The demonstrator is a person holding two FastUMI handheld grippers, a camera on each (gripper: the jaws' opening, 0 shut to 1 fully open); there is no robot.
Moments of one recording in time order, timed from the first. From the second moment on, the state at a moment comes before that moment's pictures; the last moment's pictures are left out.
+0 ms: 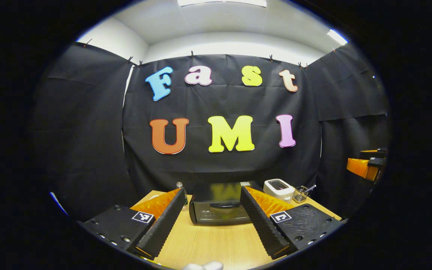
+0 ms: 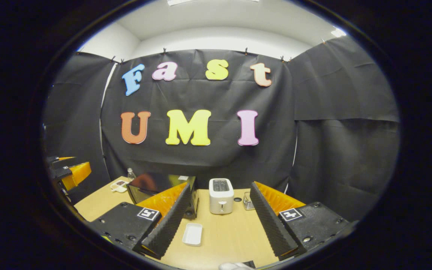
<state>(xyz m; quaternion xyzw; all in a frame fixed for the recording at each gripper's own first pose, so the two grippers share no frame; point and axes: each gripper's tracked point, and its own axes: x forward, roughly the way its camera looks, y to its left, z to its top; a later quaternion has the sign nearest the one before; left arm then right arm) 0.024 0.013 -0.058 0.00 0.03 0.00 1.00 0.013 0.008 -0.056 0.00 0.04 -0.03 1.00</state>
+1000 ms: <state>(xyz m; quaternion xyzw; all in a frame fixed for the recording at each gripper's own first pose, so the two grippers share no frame) 0.019 0.016 -0.033 -0.01 0.01 0.00 1.00 0.013 0.019 -0.045 -0.02 0.04 -0.03 1.00</state>
